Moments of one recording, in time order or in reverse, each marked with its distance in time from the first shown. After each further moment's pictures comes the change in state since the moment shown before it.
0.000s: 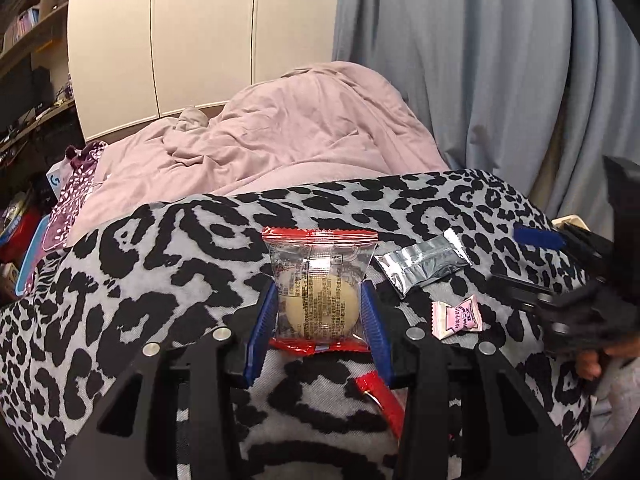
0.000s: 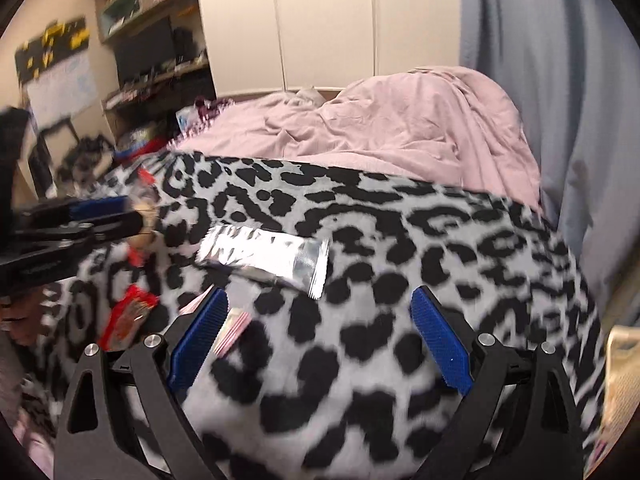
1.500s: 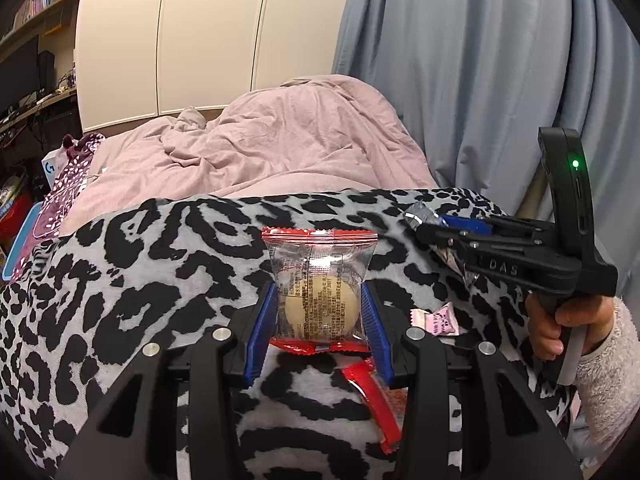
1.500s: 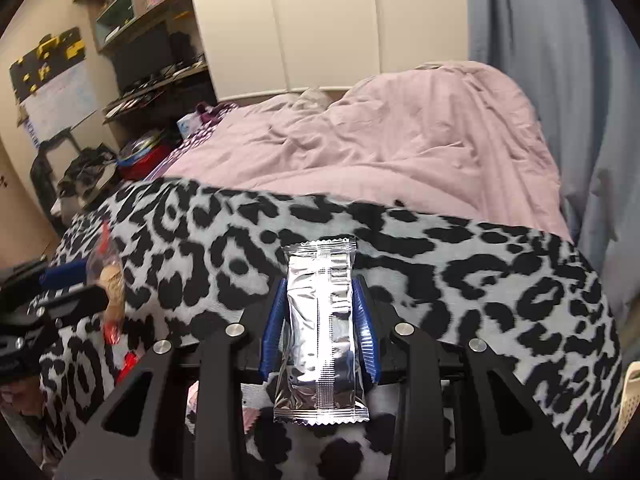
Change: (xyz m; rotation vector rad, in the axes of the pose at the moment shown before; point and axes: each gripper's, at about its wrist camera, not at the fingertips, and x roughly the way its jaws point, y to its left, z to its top) left arm -0.020 0.006 -0.003 -0.050 -0.037 -0.048; right arm 0.030 -0.005 0.042 0.079 -0.005 0.048
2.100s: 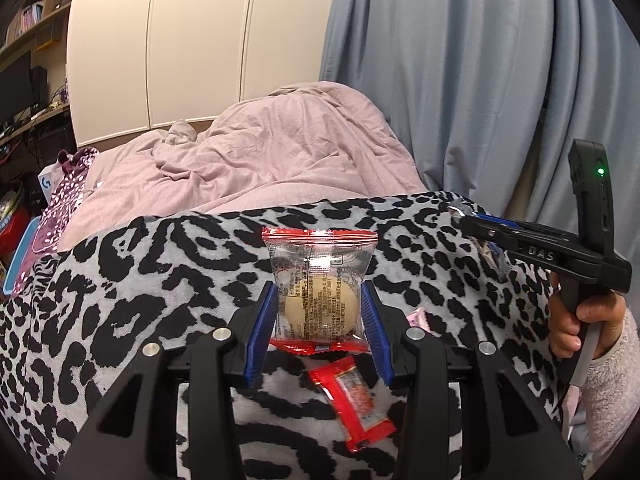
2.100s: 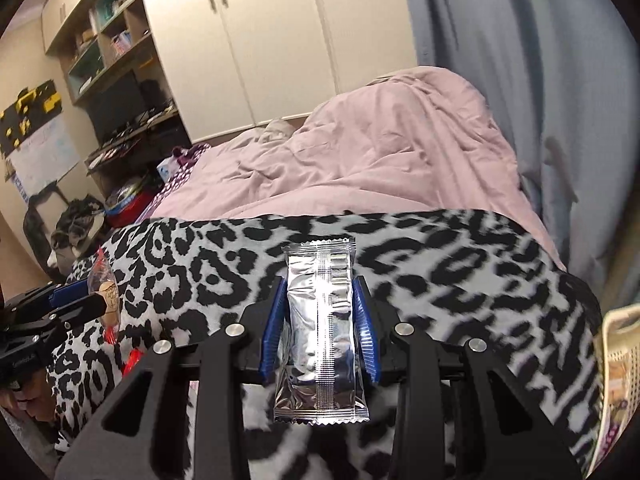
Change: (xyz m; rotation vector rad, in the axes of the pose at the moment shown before) left arm -0.012 -0.029 0.007 0.041 -0.022 -0.011; right arm -0.064 -0.053 -0.023 0.159 -0.100 -0.038
